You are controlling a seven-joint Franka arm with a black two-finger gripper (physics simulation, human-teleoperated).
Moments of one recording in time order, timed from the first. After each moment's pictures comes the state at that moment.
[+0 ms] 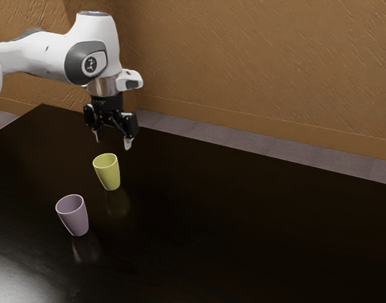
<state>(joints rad) -0.02 0.11 0.05 -1.76 0.05 1.78 -0.06</state>
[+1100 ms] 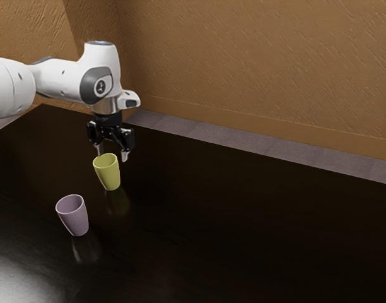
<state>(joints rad) 0.04 0.36 0.10 -1.64 0.05 1.88 0.00</state>
